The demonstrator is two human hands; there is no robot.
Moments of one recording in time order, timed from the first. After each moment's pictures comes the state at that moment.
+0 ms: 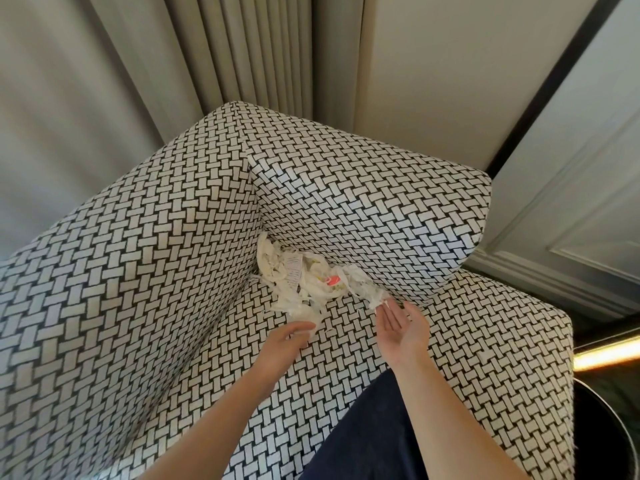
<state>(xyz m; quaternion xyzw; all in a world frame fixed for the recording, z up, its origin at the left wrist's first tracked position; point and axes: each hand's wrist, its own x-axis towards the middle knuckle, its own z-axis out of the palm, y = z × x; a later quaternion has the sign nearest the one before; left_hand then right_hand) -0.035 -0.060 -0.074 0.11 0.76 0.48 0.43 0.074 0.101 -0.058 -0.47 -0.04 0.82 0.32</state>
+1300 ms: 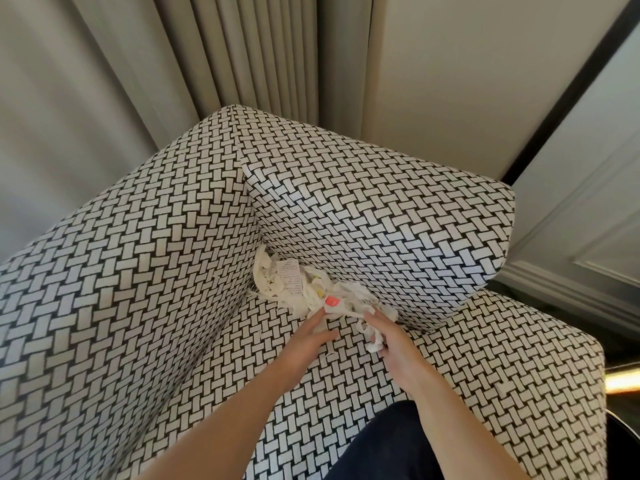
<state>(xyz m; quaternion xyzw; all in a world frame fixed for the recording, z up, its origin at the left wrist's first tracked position) -0.053 -0.001 -0.098 0.10 0.67 0.53 0.51 0.057 0.124 -0.085 -0.40 -0.51 0.76 0.00</state>
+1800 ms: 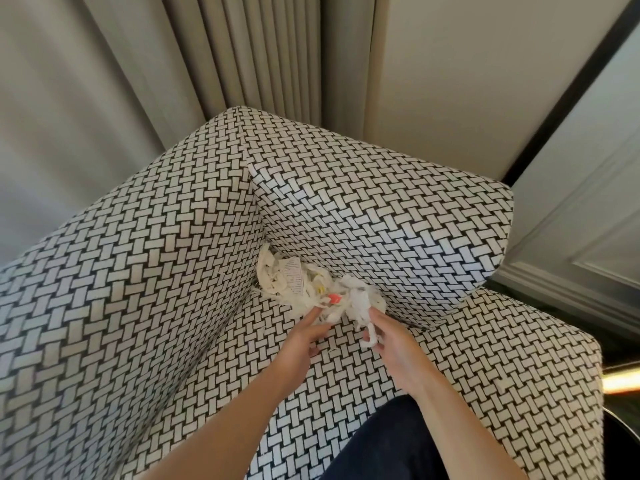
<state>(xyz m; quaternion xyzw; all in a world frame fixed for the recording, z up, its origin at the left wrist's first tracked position) -0.048 -0.014 -0.091 0.05 0.62 0.60 0.50 0.068 0.117 -0.078 -0.33 -0.48 0.81 0.05</state>
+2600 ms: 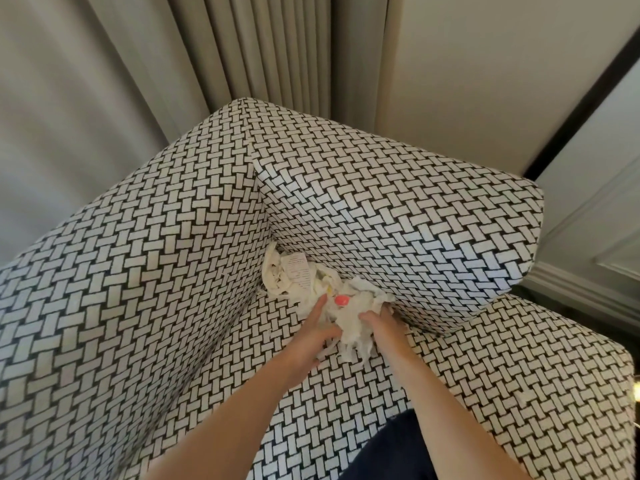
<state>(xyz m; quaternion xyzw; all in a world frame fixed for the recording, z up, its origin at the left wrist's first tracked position) -0.061 -0.004 -0.079 0.06 0.65 0.52 0.55 0.023 0.119 -0.107 -0.46 -0.63 0.62 0.01</state>
